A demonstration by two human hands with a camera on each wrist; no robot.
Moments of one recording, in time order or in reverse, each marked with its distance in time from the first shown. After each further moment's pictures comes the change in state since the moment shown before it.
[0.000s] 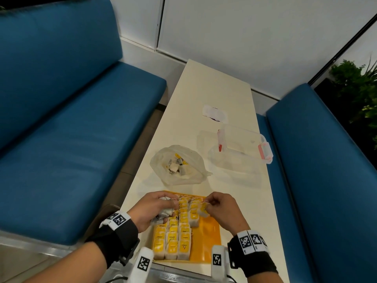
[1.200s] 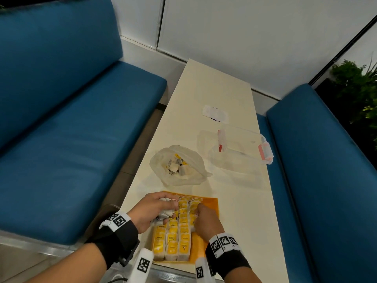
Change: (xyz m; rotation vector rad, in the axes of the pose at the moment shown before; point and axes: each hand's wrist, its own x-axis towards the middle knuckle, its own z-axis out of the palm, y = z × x) left_hand 0.000 0.000 0.002 0.005 -0.001 0.017; right_hand 0.010 0.015 0.064 -0.358 -0.166 0.133
